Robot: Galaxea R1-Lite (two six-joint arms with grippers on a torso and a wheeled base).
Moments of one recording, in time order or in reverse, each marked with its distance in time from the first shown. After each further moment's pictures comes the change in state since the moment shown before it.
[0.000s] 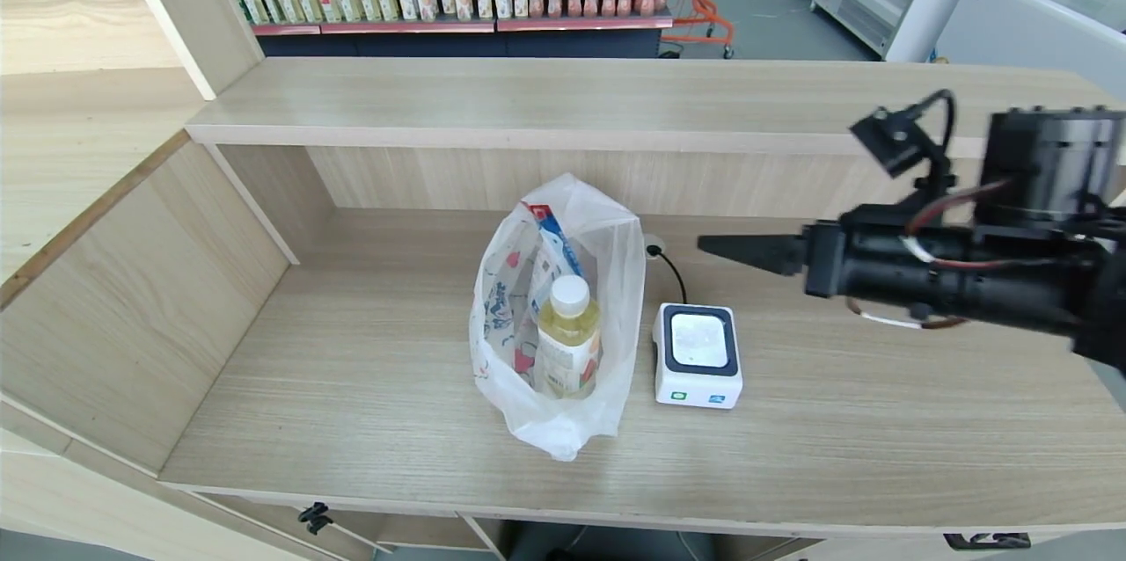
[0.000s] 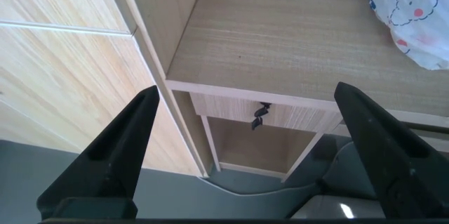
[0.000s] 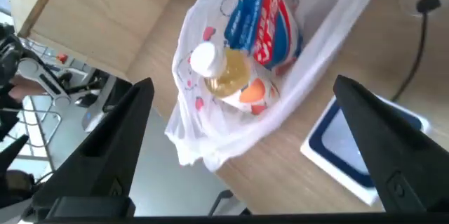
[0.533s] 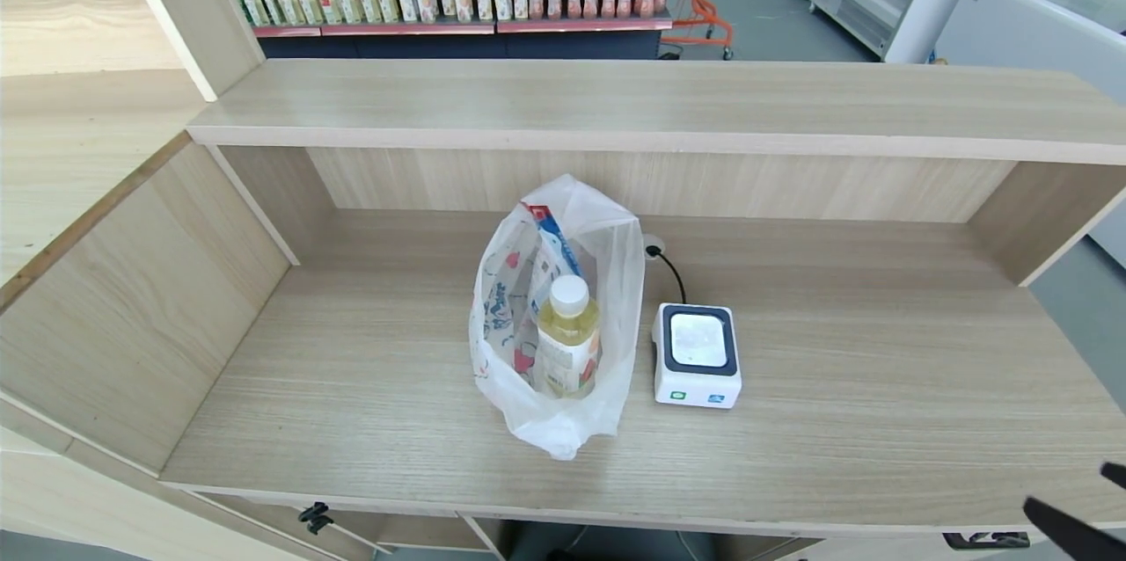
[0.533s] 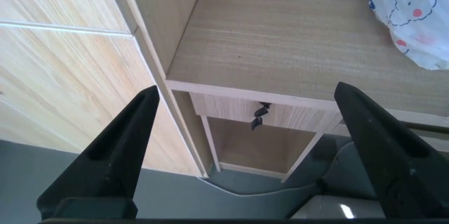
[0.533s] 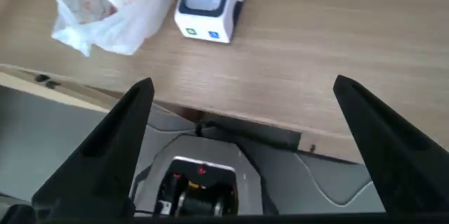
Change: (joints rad) left arm 0.000 0.000 0.000 0.000 0.000 0.000; right arm -0.209 -0.969 0.633 0.365 -0.344 -0.146
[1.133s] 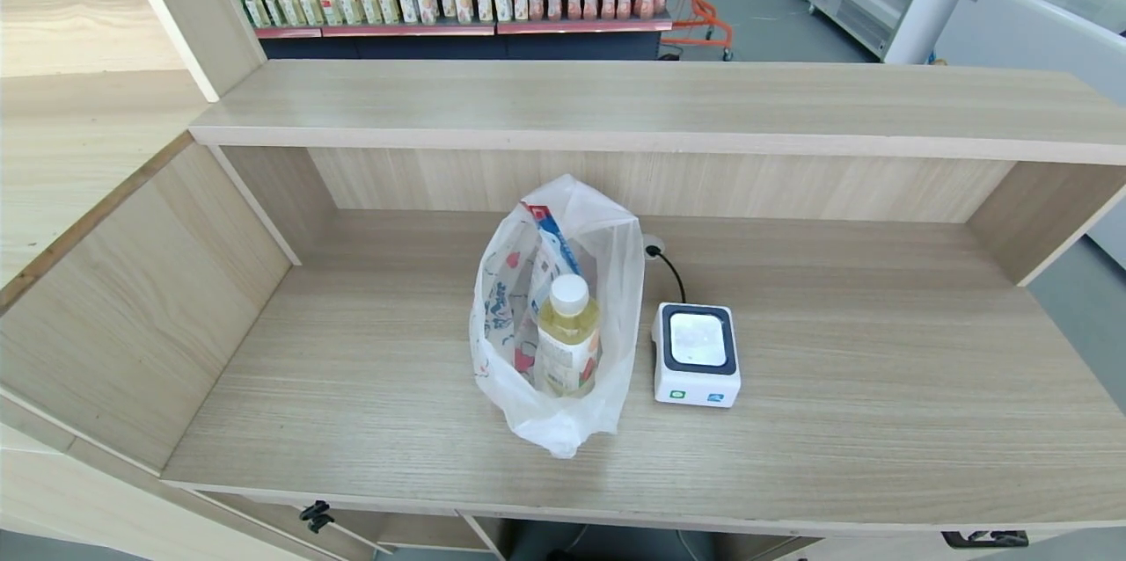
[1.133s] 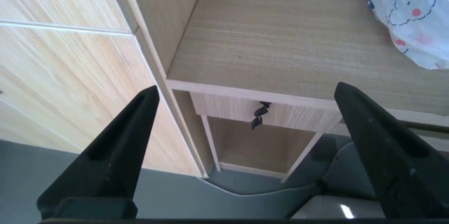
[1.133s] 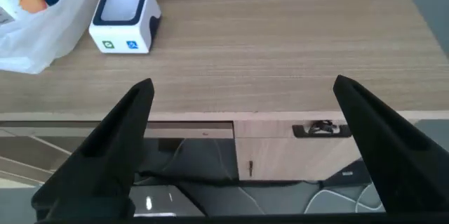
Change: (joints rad) left arm 0.000 0.000 0.000 0.000 0.000 0.000; right arm -0.157 -0.562 0.234 0.101 -0.144 -0.073
